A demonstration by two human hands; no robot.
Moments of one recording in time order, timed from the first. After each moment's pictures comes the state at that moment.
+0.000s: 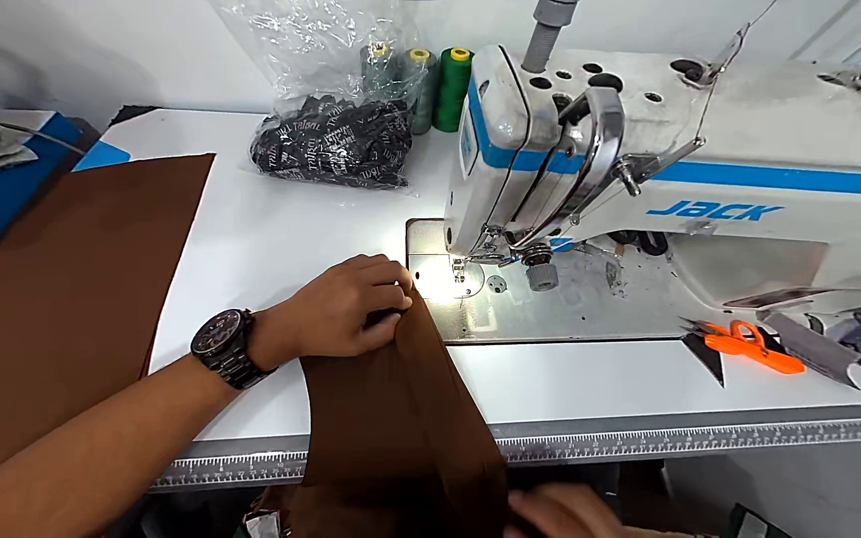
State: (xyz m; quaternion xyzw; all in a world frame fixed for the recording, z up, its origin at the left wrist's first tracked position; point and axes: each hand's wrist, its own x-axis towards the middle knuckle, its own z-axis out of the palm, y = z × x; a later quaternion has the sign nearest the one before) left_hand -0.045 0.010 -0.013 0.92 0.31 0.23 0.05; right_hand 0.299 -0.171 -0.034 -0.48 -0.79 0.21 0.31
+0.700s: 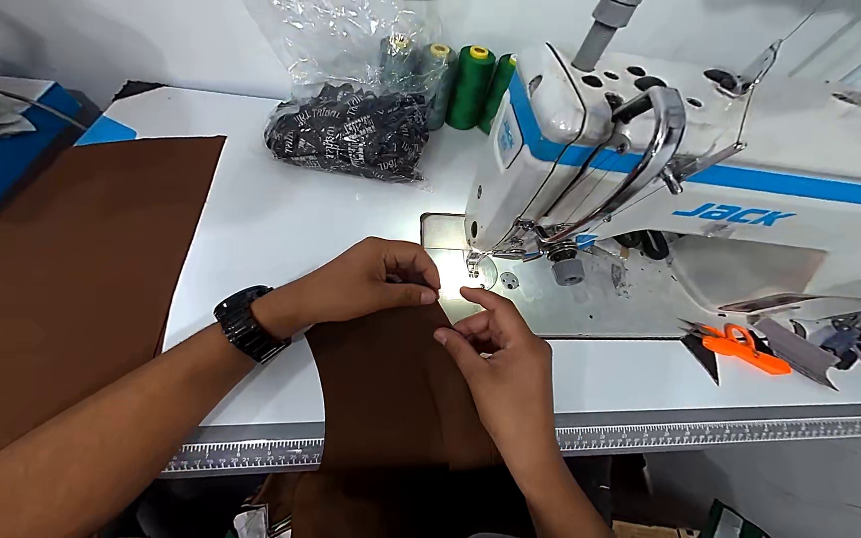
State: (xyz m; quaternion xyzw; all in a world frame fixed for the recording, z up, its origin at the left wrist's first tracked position) left_hand -0.040 0.013 0.012 0.75 0.35 0.33 0.46; right_hand 0.185 -0.053 -0.013 -0.51 -0.69 0.27 0.43
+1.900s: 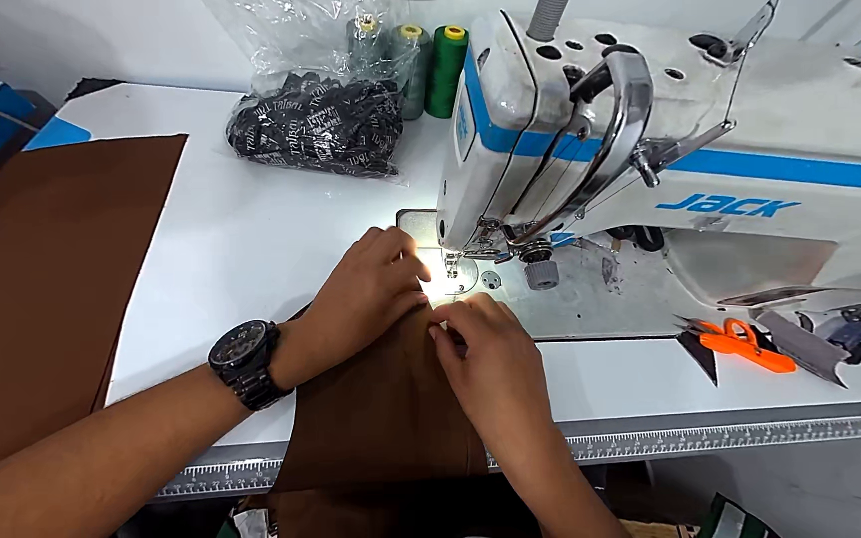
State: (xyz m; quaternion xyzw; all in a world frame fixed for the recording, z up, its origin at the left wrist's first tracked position) left_hand 0.001 0.010 -0.013 0.84 0.45 0.29 0.05; right_hand 0.200 -0.031 -0.012 -0.53 -0.80 0.09 0.27
